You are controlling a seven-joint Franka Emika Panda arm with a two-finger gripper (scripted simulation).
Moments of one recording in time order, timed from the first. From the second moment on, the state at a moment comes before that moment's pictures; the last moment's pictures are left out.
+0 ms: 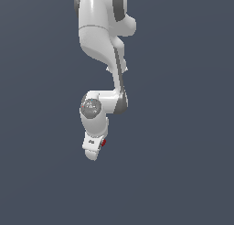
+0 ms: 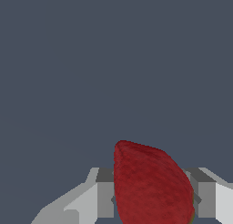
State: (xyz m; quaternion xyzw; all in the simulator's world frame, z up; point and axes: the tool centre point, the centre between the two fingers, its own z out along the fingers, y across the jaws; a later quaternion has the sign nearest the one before) arm 0.063 -0.084 0.023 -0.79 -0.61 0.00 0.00
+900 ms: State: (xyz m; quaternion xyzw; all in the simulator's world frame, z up) arm 0.015 -0.054 0.044 -0.79 -0.61 0.00 0.00
